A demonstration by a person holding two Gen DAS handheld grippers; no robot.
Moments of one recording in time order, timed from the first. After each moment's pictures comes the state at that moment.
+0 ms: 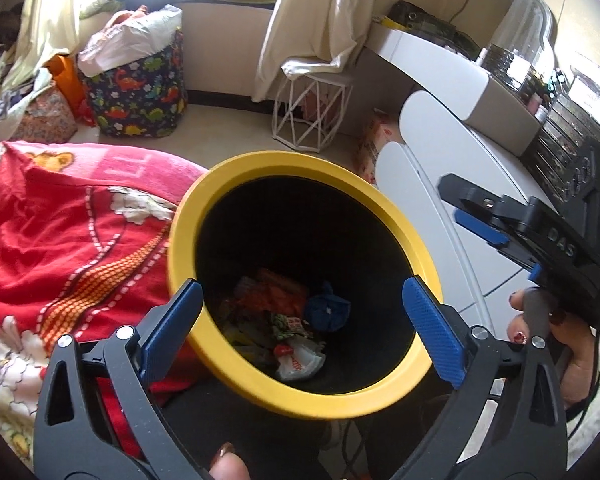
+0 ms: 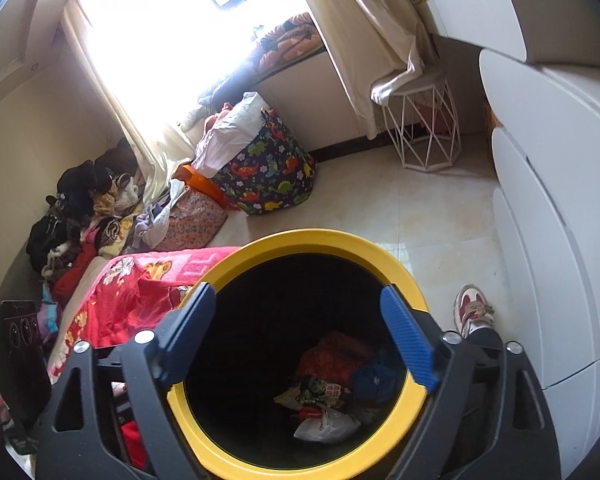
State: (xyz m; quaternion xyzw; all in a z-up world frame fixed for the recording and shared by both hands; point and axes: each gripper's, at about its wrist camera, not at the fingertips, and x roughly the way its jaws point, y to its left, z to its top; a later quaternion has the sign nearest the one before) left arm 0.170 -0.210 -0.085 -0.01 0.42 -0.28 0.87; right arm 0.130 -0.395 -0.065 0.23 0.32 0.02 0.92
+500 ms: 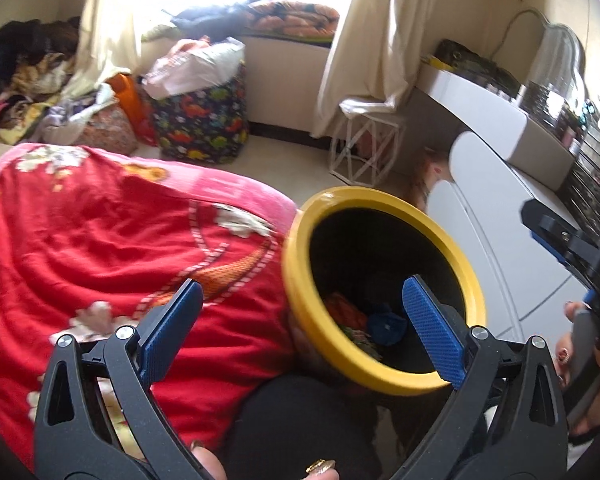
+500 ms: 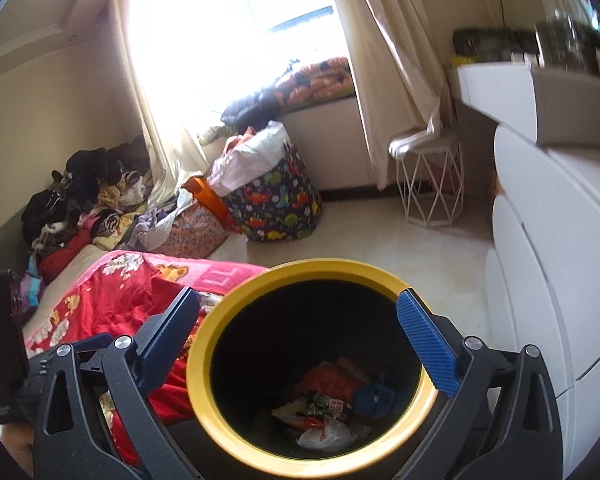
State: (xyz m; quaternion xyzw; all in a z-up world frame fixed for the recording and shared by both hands) left arm 0.144 -0.137 -0.059 -0.02 0.36 -0.18 0.92; right arm 0.090 -0.339 -0.029 0.14 0.25 0.01 0.96
